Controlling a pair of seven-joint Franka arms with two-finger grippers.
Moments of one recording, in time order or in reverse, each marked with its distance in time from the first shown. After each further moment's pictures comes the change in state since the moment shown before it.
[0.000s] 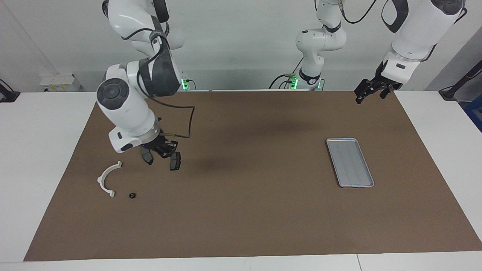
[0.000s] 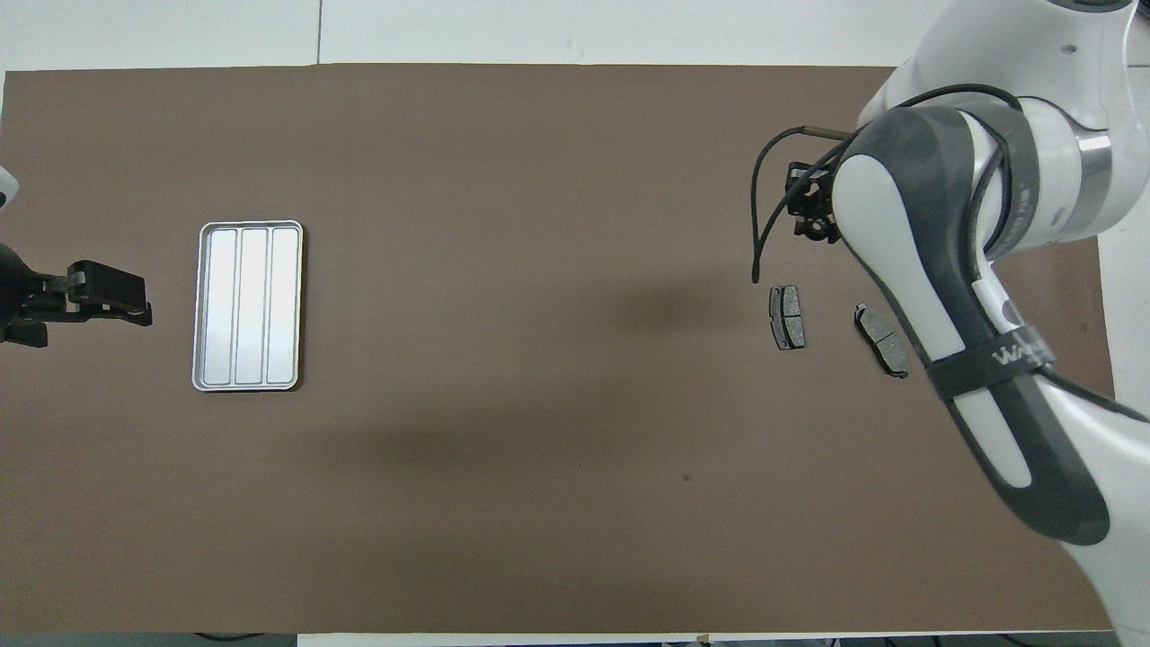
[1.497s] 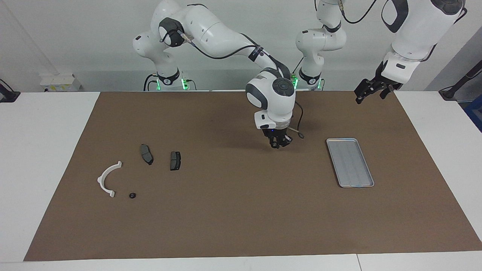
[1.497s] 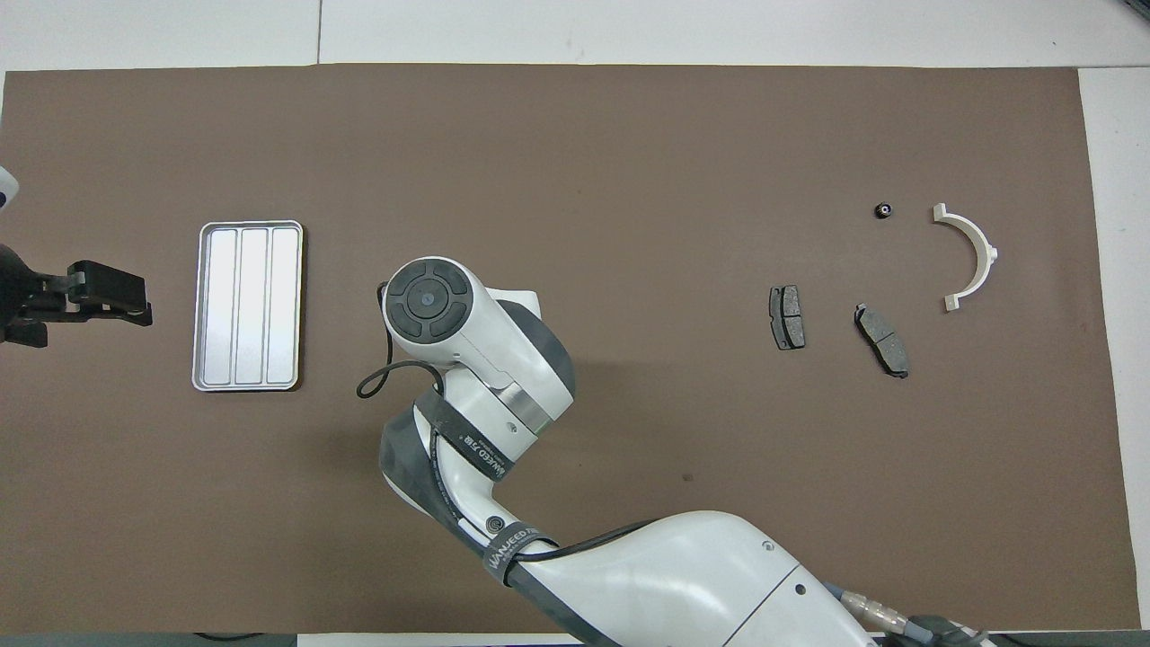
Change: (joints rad) left arm 0.000 0.000 0.000 0.000 0.000 0.000 0.000; right arm 0.564 0.294 -0.007 0.030 -0.035 0.444 0.946
